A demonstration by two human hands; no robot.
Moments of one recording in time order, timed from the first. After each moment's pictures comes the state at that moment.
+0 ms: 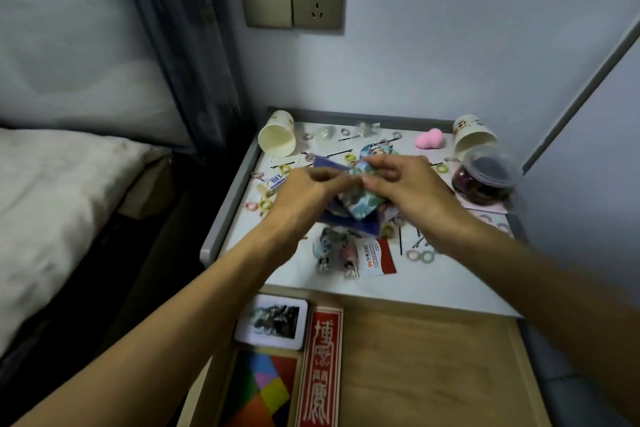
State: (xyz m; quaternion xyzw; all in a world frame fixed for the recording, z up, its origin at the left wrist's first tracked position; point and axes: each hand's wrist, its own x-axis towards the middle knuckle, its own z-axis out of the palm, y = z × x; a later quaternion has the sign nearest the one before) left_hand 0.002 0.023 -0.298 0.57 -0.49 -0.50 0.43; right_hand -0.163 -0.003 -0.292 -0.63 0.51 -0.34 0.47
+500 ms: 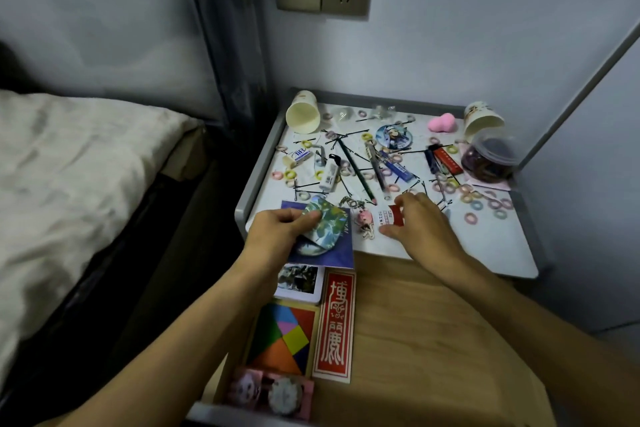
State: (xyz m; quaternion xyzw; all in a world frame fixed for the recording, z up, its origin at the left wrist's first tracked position) left_hand 0.039 0.136 -0.312 0.63 -0.30 -0.55 0.46; right_hand -0.164 0.061 -0.355 -0.72 0.65 -0.12 0.18
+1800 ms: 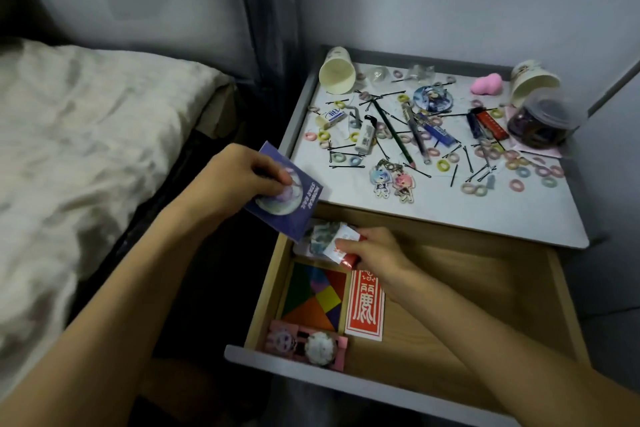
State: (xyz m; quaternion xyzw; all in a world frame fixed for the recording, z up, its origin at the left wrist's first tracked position) left_hand 0.146 0.140 -0.303 0.70 -0.58 -0.33 0.27; right_hand -0.069 0.131 -0.421 -0.43 0.61 -0.22 0.63
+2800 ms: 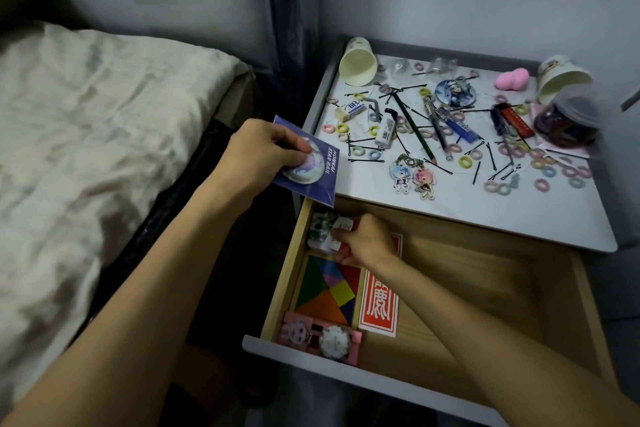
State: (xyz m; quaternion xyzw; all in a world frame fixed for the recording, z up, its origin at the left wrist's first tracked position) left_hand 0.149 0.127 -0.305 0.71 -0.50 -0.34 0.36; right_hand -0.026 0.116 -0.440 -0.51 0.63 -0.15 0.57
